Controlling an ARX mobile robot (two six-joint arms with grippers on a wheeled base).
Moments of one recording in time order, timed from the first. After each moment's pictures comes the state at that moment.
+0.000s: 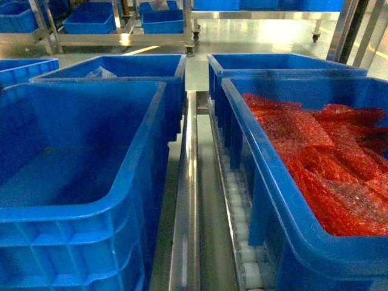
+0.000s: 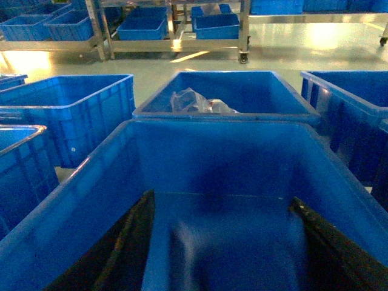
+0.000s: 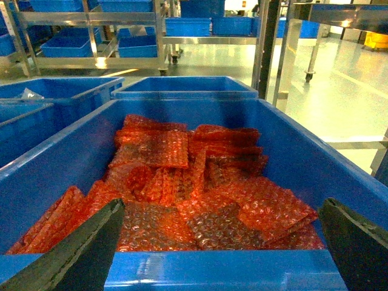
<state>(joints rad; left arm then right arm) -0.26 1.18 0.36 0.78 -0.40 0.02 0.00 0.01 0.01 -0.01 0.00 0.00</state>
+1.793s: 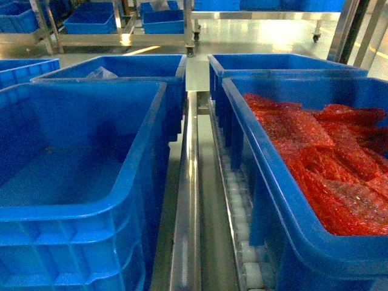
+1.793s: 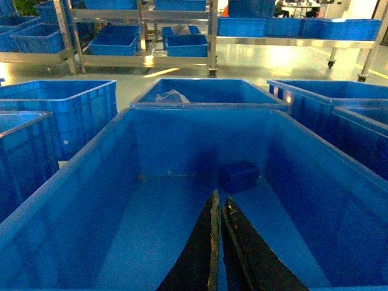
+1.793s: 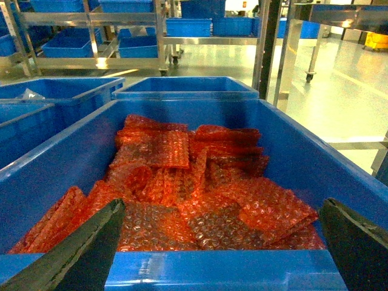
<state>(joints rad) 0.00 0.45 0.01 0.44 0.00 0.00 0.00 0.01 0.01 -0.01 0.00 0.00</state>
